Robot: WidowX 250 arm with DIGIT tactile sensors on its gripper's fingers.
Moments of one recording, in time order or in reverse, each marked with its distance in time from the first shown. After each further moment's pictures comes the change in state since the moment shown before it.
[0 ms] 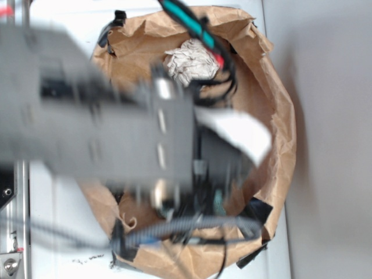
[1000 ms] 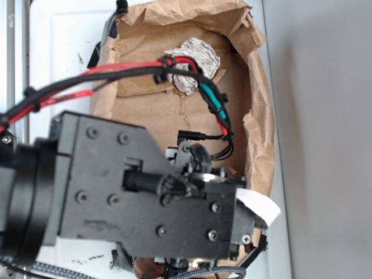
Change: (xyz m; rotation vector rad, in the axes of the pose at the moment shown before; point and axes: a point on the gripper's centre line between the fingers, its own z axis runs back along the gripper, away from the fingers) arm -0.003 -0.029 -0.014 -0.110 0.094 -0.021
